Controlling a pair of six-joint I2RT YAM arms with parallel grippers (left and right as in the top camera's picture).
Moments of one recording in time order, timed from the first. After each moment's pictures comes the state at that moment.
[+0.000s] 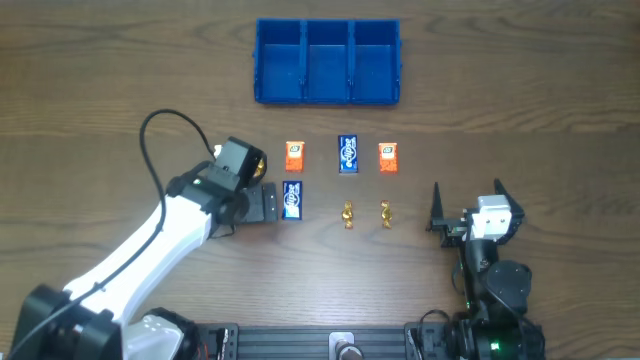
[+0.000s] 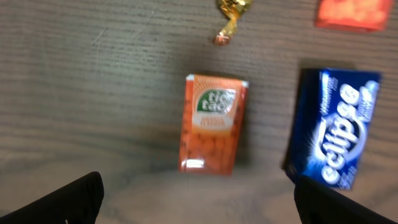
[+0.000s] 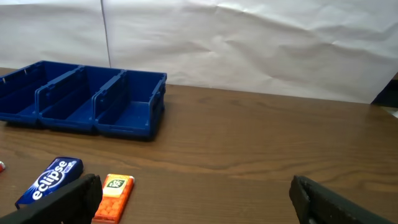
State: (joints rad) left arm -0.47 1.41 0.79 -0.69 -0.05 -0.52; right arm 0.07 0.01 0.01 -0.08 0.04 -0.08
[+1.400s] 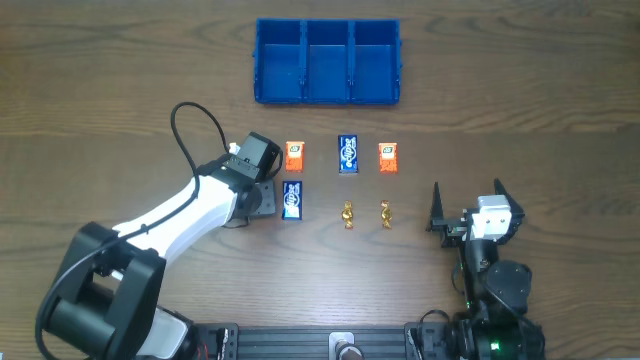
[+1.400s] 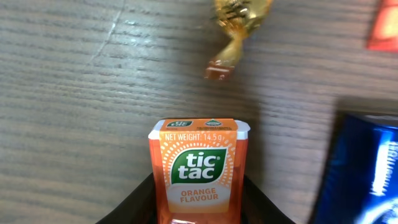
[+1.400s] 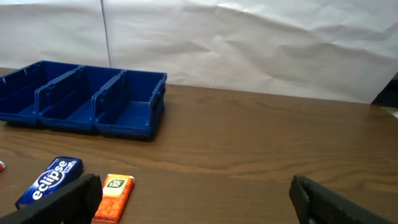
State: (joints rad) left arm -0.49 1.63 0.82 -0.57 -0.08 -0.56; right arm 0.07 0.01 0.01 -0.08 0.04 -0.08
